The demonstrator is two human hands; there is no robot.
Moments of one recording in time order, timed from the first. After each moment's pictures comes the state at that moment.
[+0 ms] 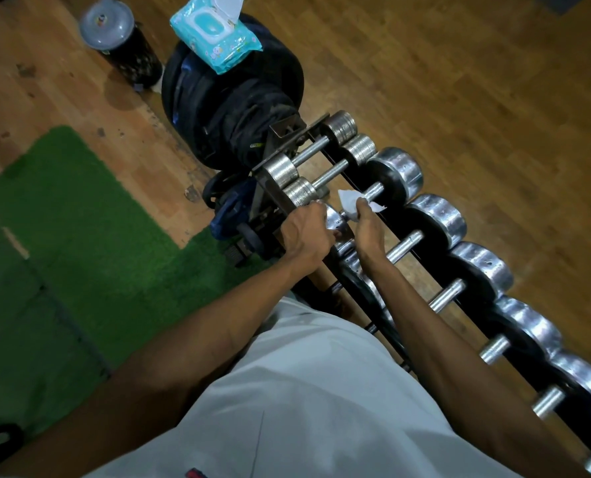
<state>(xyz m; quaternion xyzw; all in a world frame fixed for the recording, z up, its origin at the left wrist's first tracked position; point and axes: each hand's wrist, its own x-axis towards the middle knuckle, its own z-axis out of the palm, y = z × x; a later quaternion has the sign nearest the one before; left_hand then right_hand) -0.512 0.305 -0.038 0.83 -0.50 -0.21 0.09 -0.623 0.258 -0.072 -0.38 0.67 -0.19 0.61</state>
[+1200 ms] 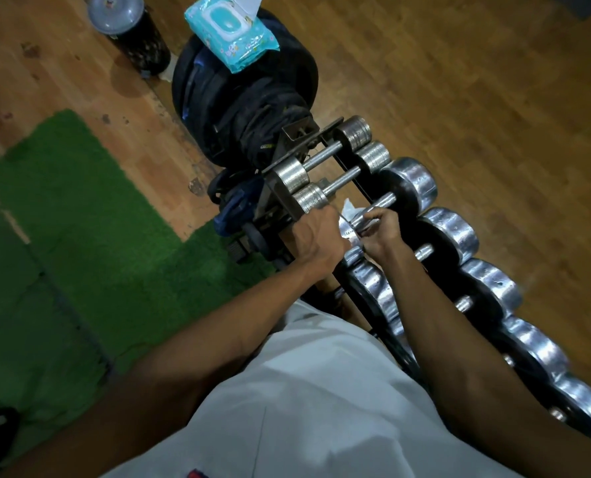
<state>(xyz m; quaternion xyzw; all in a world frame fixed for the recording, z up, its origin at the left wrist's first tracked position) -0.510 0.289 -0.025 0.84 -0.47 -0.25 0.08 -0.615 0.206 -0.080 -0.09 0.62 -0.21 0.75</state>
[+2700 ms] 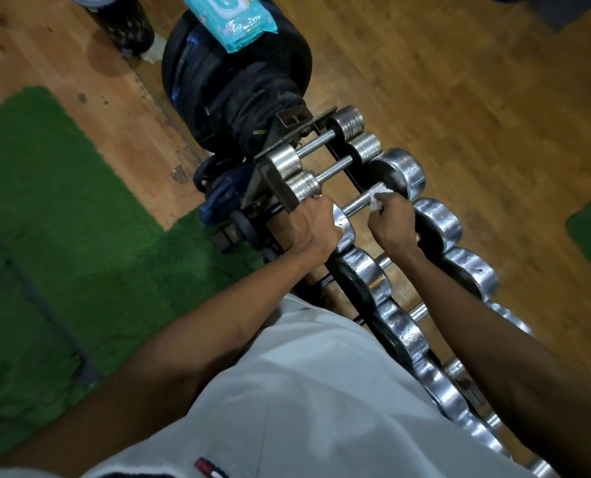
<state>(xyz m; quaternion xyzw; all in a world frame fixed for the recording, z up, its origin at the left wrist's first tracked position) -0.511 0.299 -0.028 0.84 -0.49 -0.23 0.08 -0.661 0.206 -0.089 -0.76 0.59 -0.08 0.28</state>
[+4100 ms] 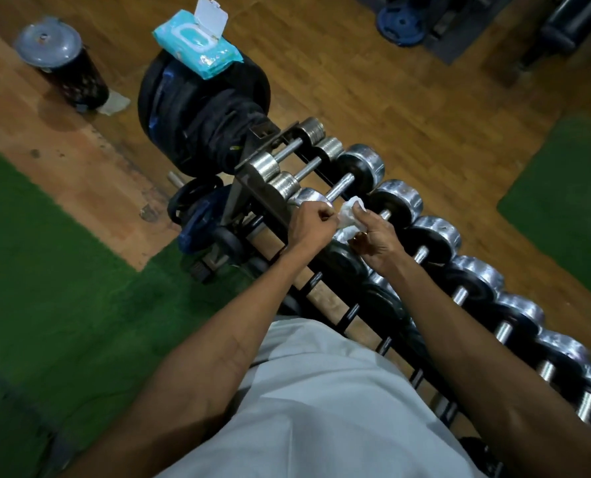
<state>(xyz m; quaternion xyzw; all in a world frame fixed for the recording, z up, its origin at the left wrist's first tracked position) -0.522 0.358 -0.028 0.73 -0.43 -0.39 0.35 -0.669 0.323 -0.025 -0.23 0.56 -0.34 0.72</state>
